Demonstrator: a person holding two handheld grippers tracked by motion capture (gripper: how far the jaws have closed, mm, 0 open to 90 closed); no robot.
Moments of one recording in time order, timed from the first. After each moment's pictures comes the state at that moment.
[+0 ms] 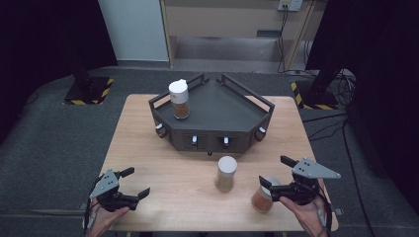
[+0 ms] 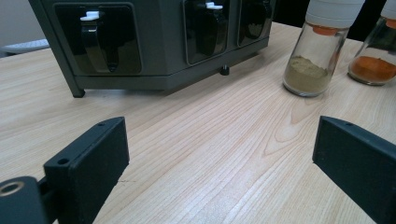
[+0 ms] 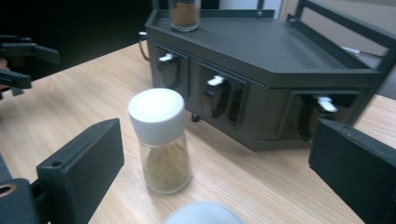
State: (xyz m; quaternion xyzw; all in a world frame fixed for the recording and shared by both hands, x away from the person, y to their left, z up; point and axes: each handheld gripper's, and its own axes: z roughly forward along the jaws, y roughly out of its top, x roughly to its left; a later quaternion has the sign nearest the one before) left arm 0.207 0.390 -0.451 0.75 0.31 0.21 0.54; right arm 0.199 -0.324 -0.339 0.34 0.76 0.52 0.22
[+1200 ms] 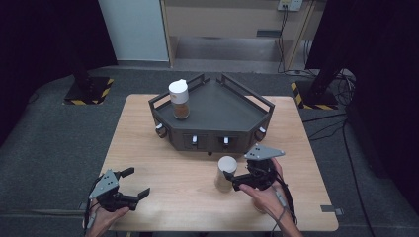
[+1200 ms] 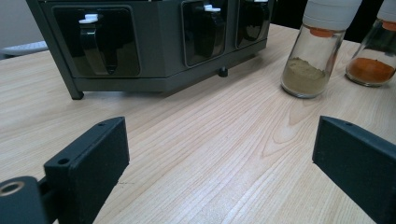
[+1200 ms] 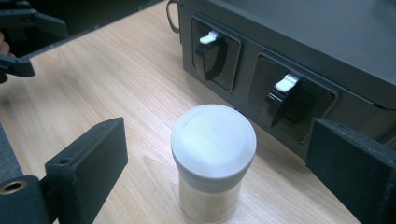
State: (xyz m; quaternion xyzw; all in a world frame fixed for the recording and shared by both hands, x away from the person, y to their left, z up) left arm 0.206 0.391 -0.451 0.75 0.31 0.21 0.55; right arm 0.255 -0.230 -0.315 0.33 0.82 0.44 0.17
